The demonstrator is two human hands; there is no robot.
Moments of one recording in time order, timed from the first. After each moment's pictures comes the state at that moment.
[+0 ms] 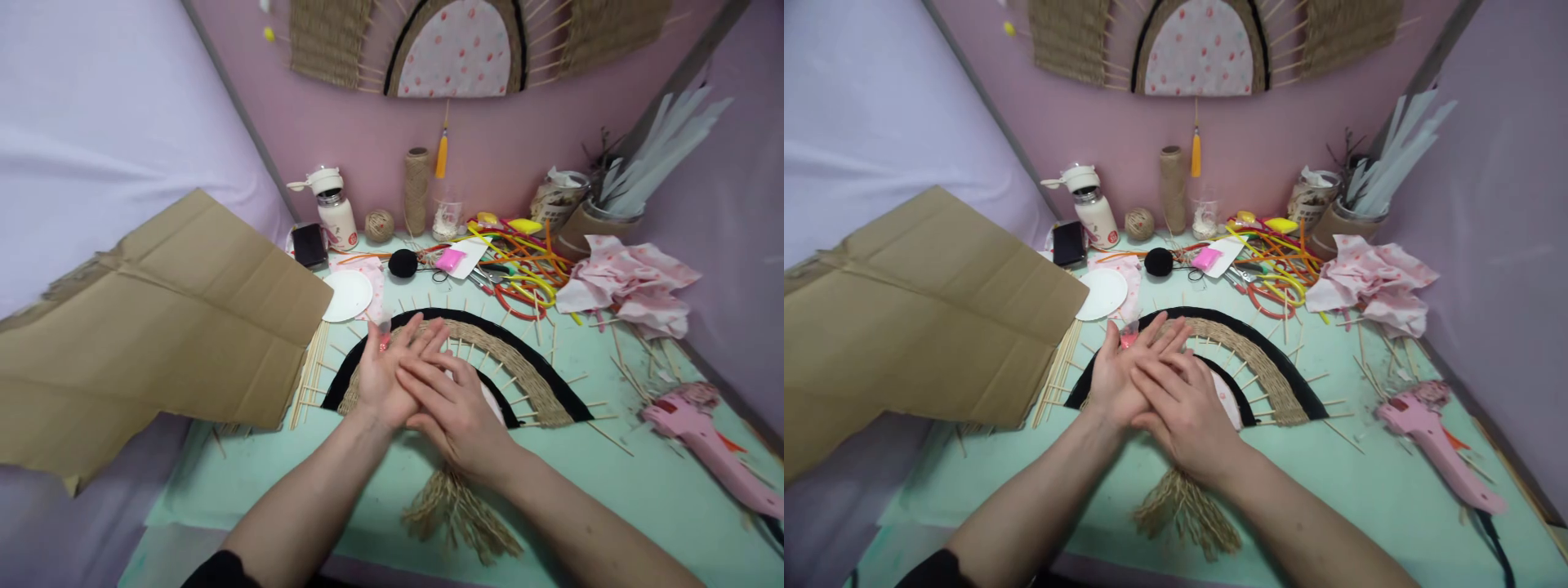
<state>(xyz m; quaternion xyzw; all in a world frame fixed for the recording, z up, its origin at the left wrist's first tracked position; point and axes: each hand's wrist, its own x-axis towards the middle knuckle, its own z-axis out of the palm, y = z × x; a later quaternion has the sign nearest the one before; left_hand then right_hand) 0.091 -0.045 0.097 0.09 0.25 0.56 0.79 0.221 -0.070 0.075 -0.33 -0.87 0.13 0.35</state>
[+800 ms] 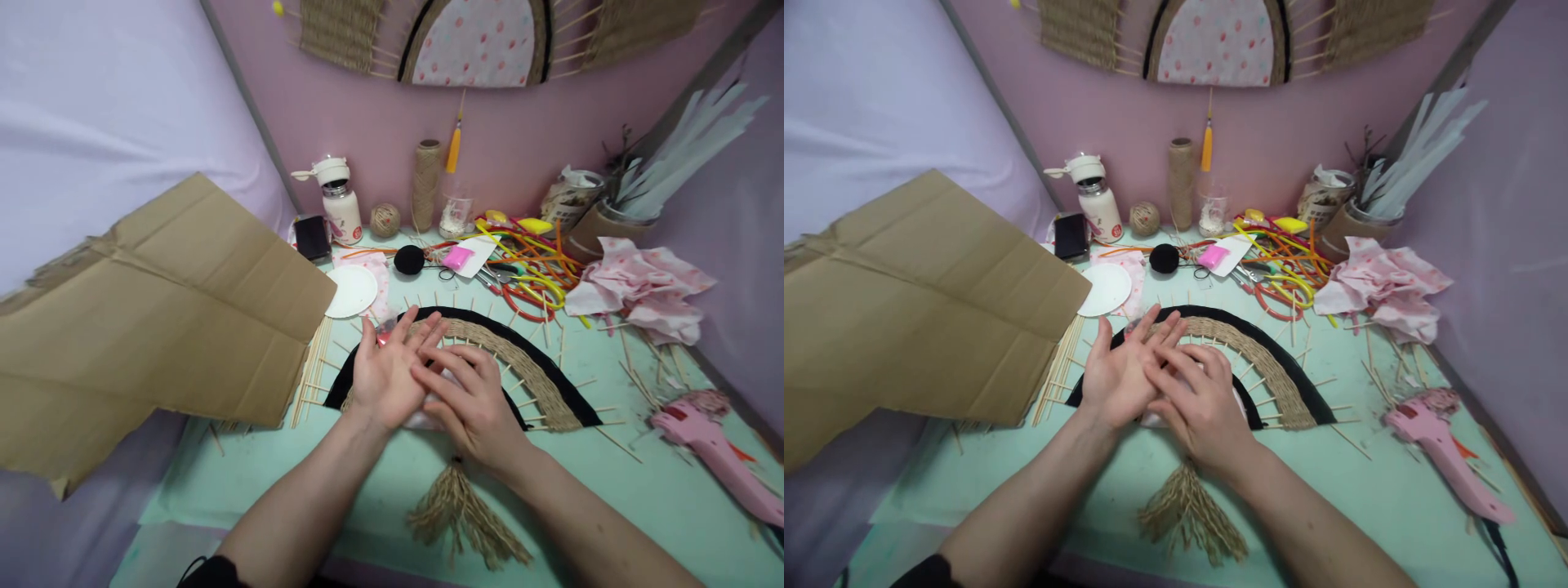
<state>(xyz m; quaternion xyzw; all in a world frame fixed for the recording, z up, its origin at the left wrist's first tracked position) 0.084 -0.049 0.100 0.08 0.23 0.56 0.79 0.225 -0.065 0.071 -0.34 -0.86 0.12 0.37</state>
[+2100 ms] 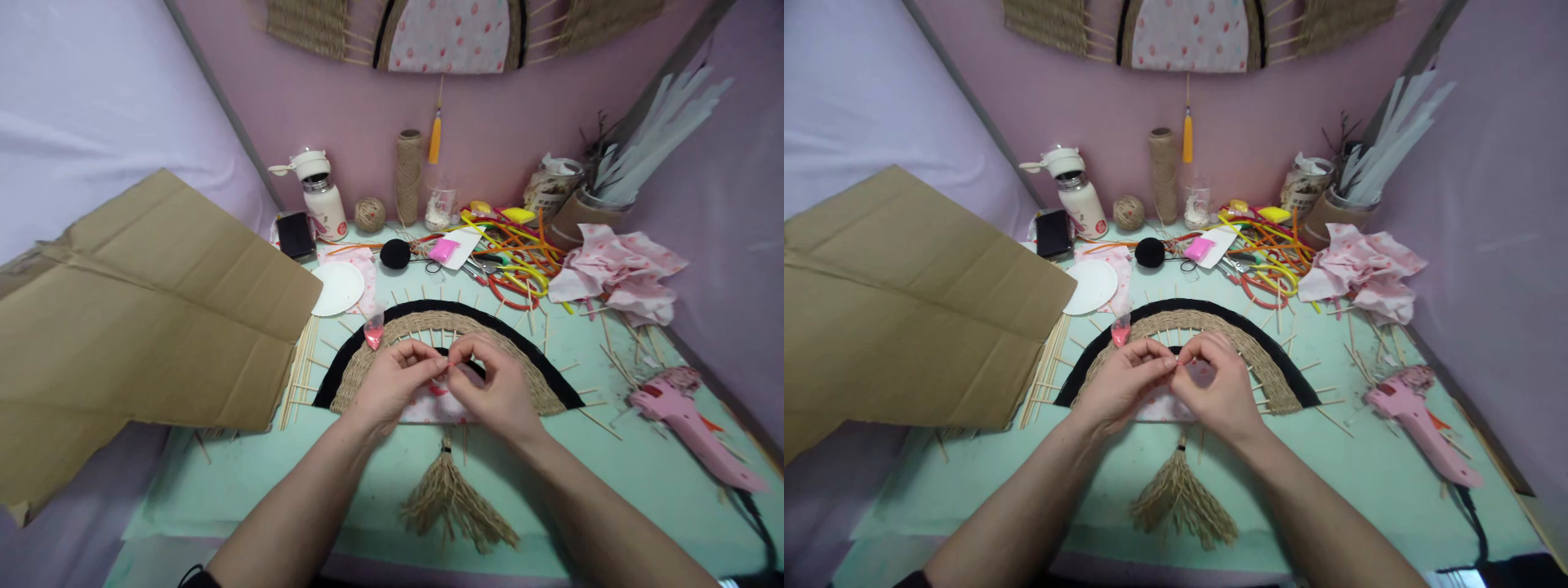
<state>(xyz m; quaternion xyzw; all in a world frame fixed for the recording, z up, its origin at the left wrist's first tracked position) 0.092 -0.054 0.092 0.32 0.45 0.45 0.70 0.240 -0.052 0.080 -0.49 -0.66 0.35 0.45</state>
